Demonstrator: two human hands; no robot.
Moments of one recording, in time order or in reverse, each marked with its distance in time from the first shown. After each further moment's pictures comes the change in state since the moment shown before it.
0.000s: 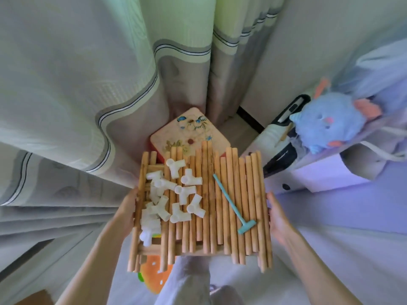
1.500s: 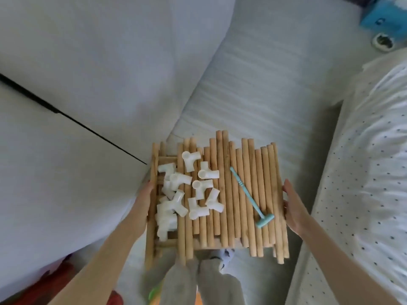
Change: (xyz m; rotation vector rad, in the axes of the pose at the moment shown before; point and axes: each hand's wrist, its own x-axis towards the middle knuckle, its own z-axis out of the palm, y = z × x) left_hand -0.196 -0.442 0.317 1.735 -1.154 0.211; right_hand -0.227 0.585 -0.190 1.602 0.993 0.086
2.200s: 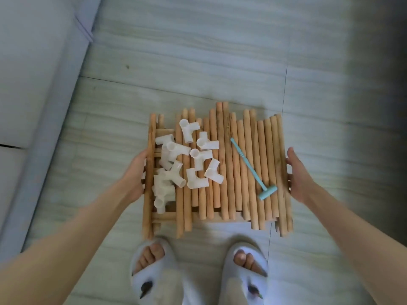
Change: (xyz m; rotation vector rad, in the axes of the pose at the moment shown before) left_hand 0.439 -0.249 0.140 0.310 -0.101 -0.045; right_hand 0.453 0.246 -0.048 0.172 0.212 0.055
